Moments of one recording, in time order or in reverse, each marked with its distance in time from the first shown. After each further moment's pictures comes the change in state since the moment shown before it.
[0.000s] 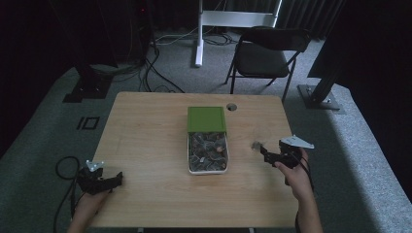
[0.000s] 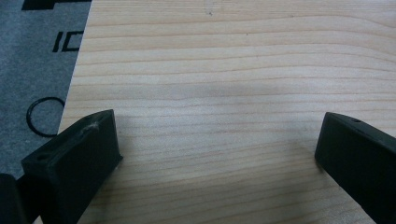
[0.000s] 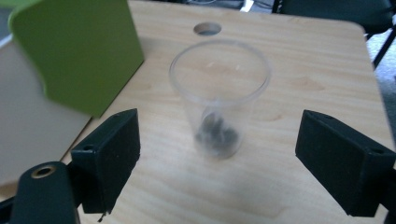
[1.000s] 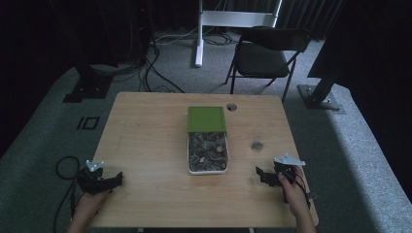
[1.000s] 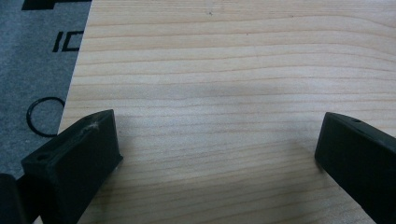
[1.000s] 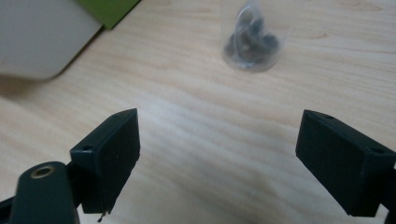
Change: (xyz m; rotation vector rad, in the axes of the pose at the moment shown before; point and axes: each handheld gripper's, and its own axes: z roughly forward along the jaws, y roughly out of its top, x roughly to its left) left arm 0.000 0.000 0.000 0.001 0.001 0.001; right arm 0.013 -0.061 0.003 0.120 0.045 -0.054
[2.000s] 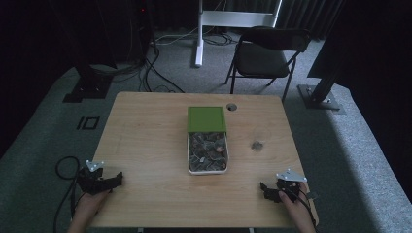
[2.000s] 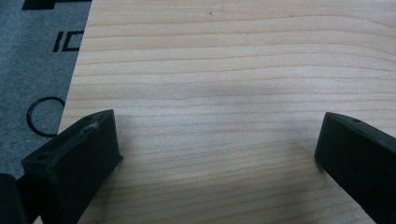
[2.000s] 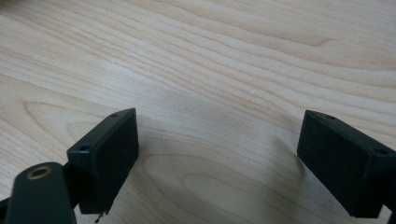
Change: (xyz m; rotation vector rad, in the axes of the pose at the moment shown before) left arm 0.000 0.000 0.000 0.000 0.001 -0.002; right arm 0.009 -0.041 -0.020 0.081 -0.060 -0.032
